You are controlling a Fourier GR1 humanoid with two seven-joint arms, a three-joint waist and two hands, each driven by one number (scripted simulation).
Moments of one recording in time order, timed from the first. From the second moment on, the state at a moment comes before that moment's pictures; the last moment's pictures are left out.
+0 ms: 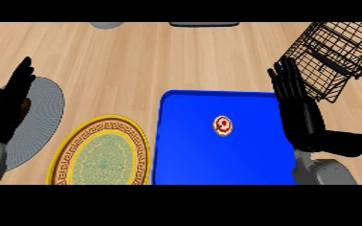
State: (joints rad) left arm -0.11 0.63 -0.07 -1.52 0.14 0.24 0.16; right arm -0.14 -0.28 0.23 -1.61 -0.43 -0.21 -0.22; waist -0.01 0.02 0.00
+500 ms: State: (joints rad) left arm -0.02 0.52 -0.10 -1.44 0.23 0.17 0.16; right arm -0.08 -0.15 0.25 -1.37 -0.75 0.21 -0.28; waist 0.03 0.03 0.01
